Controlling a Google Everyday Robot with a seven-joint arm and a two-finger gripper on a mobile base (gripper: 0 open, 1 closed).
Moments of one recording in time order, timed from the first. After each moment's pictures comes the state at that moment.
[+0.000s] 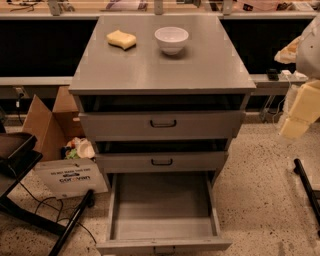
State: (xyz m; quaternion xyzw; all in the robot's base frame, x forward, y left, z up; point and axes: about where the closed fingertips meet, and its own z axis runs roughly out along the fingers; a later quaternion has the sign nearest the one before) arm 0.438 -0.217 0.976 -0.60 0.78 -0.03 0.16
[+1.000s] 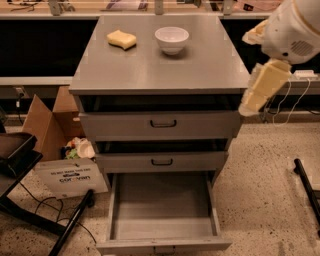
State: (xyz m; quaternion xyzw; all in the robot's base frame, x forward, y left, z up) arm 0.509 -0.177 0.977 -0.63 0.74 0.00 0.24
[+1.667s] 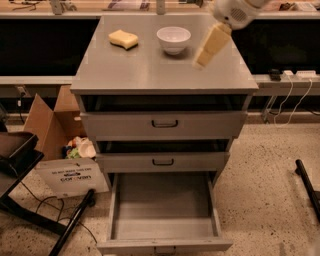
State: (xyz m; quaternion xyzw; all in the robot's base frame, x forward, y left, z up) arm 0.652 -0.113 0.989 -0.61 0.73 0.03 0.32
